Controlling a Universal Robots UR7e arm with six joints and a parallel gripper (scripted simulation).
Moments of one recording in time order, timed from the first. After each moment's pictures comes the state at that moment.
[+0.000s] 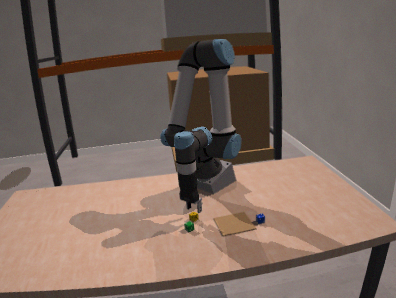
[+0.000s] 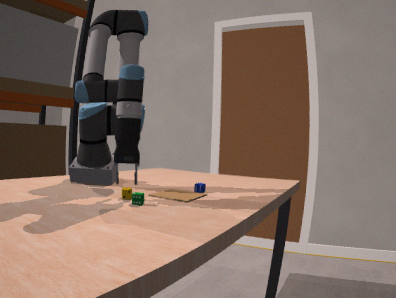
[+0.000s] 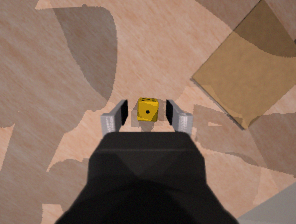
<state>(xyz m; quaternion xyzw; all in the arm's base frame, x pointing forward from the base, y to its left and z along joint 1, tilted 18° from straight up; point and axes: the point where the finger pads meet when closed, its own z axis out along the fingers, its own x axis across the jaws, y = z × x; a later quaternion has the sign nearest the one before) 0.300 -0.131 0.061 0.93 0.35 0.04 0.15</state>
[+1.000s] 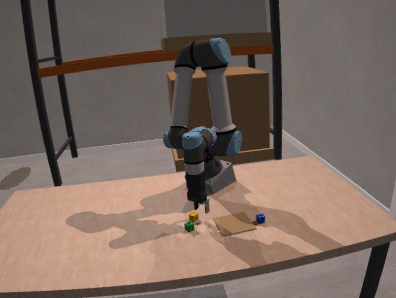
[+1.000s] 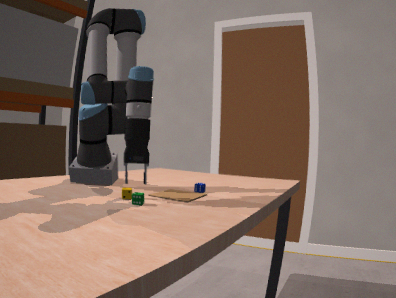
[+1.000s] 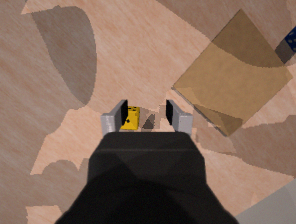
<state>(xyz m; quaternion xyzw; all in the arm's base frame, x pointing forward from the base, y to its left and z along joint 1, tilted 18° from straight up) 0.313 -0.102 0.056 0.93 0.35 0.04 0.15</state>
